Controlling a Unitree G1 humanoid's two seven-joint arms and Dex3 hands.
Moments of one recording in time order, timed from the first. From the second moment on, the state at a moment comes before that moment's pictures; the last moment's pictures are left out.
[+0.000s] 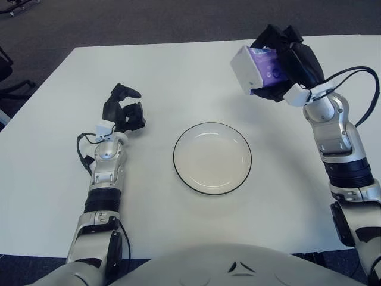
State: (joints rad) left arm -0.24 0.17 0.17 0.33 -0.09 -0.29 0.02; right arm -0.55 -0.46 0.13 -0.14 -0.50 -0.09 0.10
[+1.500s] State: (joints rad) left arm -0.25 0.17 0.16 0.32 -0.08 -0.29 0.03; right arm -0.58 -0.40 0.28 -0.06 -0.28 -0.40 0.45
